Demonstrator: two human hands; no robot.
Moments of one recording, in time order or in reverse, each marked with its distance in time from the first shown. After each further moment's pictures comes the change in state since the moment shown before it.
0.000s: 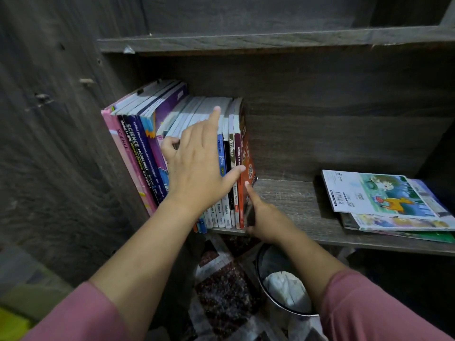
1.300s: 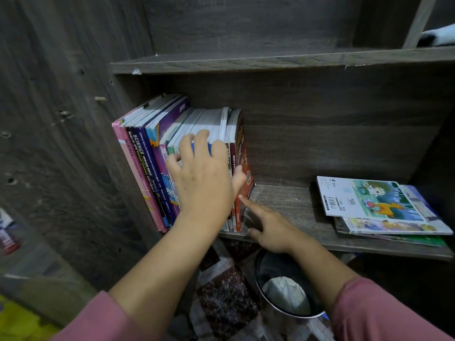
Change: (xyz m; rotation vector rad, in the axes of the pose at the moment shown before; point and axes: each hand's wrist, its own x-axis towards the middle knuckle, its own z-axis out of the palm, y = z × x) left_hand -0.012 0.040 -0.035 0.109 0.006 -0.119; right_hand -0.030 0.015 -0.019 0.113 -0.048 -0.188
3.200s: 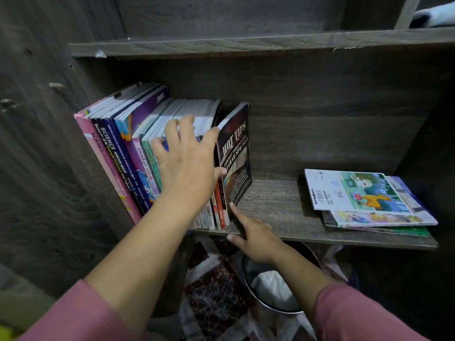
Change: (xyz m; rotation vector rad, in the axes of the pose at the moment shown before) left_hand 0.022 0.000 0.023 0.063 -0.151 0.086; right_hand 0.009 0.028 0.043 -0.011 0.022 0.100
